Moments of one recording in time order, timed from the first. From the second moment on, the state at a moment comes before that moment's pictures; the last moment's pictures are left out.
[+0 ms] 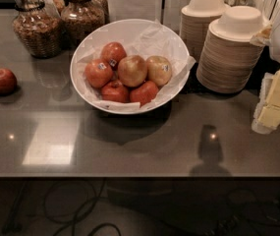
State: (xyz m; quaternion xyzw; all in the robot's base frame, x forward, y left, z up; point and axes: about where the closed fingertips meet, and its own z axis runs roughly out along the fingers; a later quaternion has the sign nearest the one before) arm 0.438 -0.217 0.976 -0.60 0.78 -0.03 0.16
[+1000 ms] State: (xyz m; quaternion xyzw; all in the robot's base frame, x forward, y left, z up) arm 0.466 -0.185 0.981 -0.61 0.77 0.00 0.20
